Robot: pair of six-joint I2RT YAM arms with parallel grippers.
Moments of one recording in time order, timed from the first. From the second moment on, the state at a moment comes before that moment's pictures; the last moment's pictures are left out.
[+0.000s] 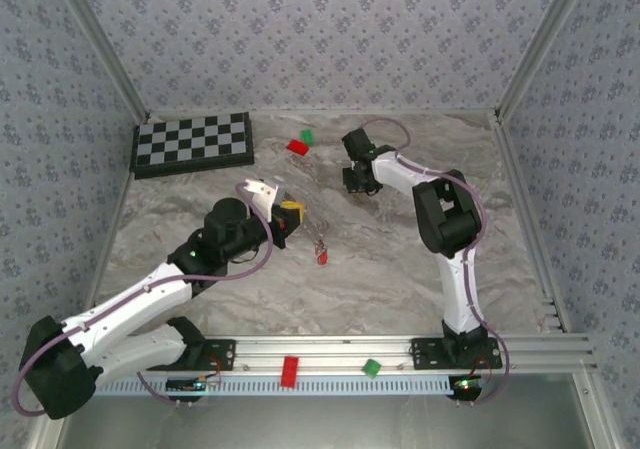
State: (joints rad) left arm -0.77 0.97 0.66 0.07 0.11 -0.34; right arm 0.45 2.18 1.63 -0.60 0.11 0.30
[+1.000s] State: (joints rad) left arm -0.77 0.97 0.64 0.08 0.13 -0.34; right arm 0.55 1.59 1.03 -0.41 0.03 0.33
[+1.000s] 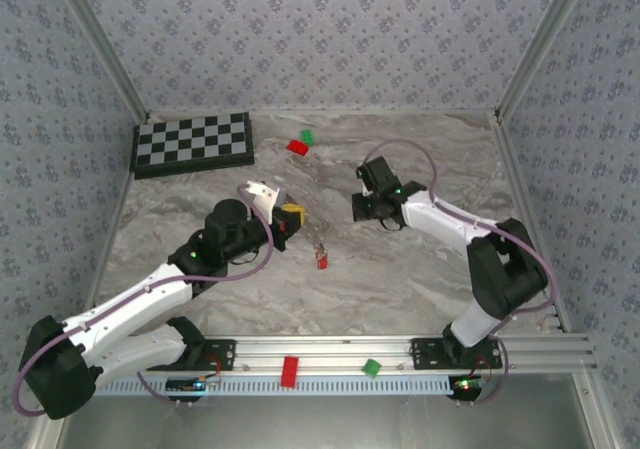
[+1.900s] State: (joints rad) left arm -0.77 0.97 0.63 0.09 0.14 -0.35; right arm 0.61 1.50 0.79 -0.25 -0.07 0.33
